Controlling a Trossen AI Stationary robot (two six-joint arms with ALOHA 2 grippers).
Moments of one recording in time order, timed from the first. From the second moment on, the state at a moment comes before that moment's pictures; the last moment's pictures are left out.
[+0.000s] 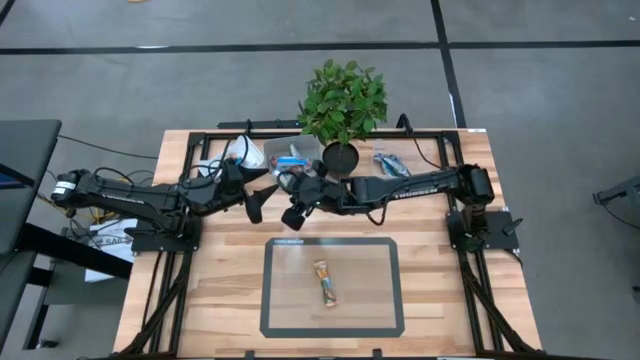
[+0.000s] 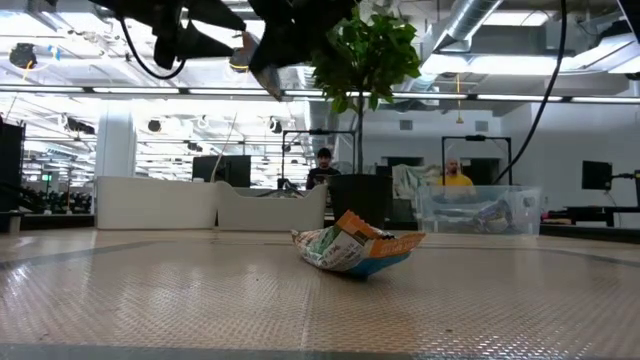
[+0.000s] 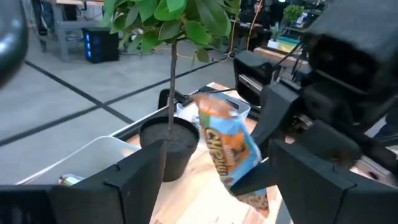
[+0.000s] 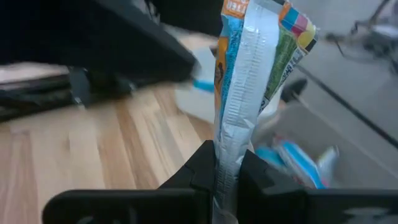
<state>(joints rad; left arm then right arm) -0.09 0.84 0.59 0.11 -0.58 -0.28 0.06 1.94 1.66 -0.28 0.44 0.16</state>
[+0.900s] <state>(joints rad) -0.08 0.91 0.59 0.25 -0.53 -0.23 0.05 1.94 1.66 -0.12 0.31 0.01</state>
